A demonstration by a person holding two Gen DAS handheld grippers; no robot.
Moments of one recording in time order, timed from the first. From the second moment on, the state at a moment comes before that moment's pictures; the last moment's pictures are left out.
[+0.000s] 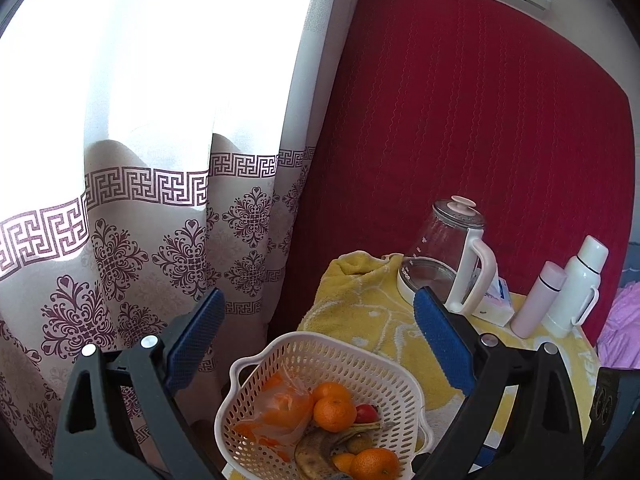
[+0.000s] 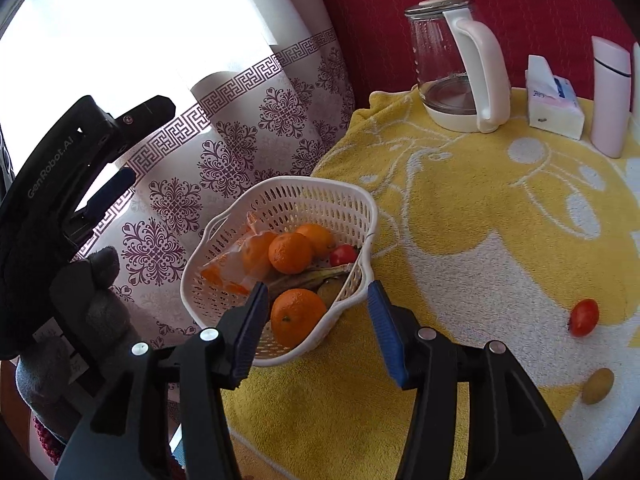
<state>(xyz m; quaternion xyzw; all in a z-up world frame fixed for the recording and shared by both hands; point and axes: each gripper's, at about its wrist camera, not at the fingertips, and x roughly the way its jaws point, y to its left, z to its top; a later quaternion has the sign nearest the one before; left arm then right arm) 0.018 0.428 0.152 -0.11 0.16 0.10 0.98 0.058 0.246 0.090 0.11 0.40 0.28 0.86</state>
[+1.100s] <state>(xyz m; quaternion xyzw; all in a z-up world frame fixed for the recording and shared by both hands) 0.027 0.347 0.140 -0.03 0.18 0.04 0.98 0.032 0.093 0.033 0.06 0.39 0.05 0.92</state>
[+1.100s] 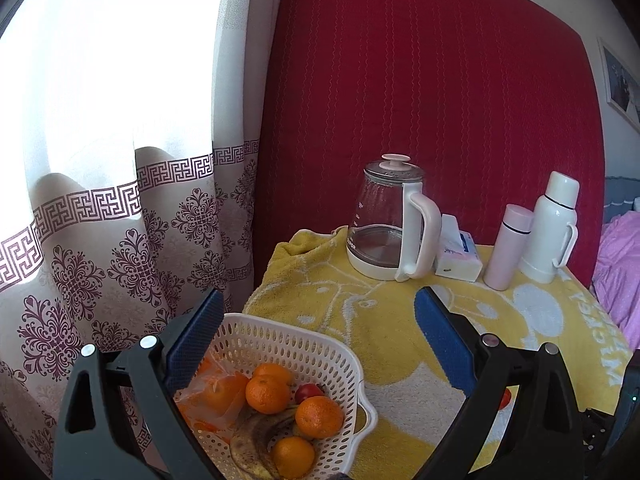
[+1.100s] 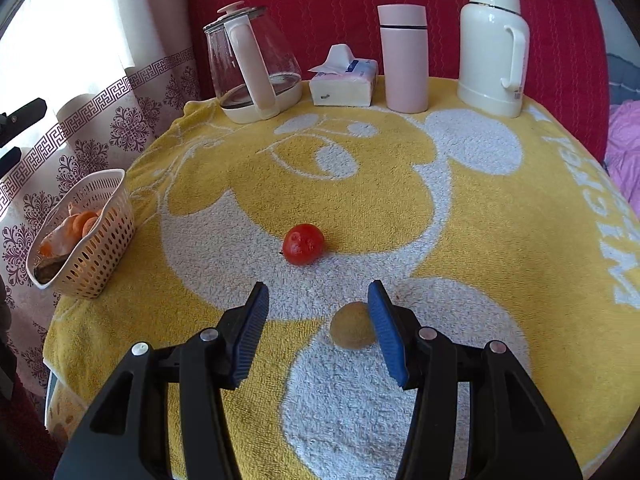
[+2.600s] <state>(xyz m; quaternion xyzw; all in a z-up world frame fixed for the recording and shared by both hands) 0.052 0.211 0.035 0.03 0.29 -0.13 0.95 0.031 0.049 0.022 0.08 0.41 0.01 0.91</state>
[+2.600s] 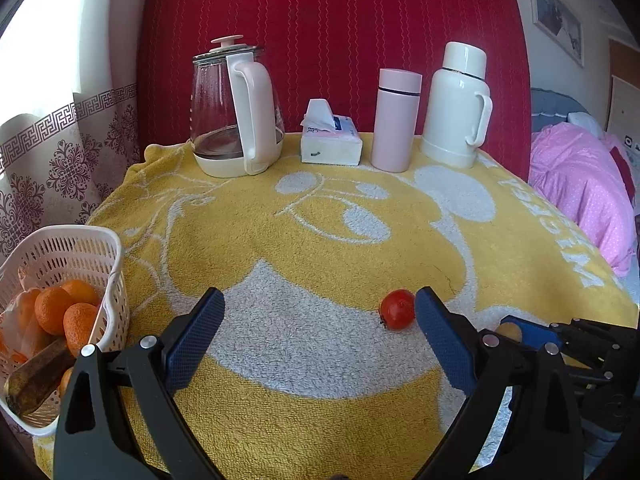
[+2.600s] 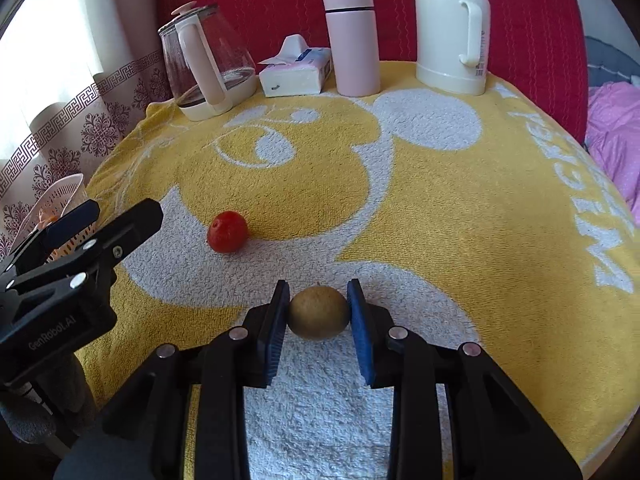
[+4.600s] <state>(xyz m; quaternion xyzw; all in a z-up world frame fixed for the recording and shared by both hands) 0.029 0.212 0.066 0.08 0.25 -0.06 0.96 0.032 0.025 0.018 0.11 0.39 -0.02 0.91</state>
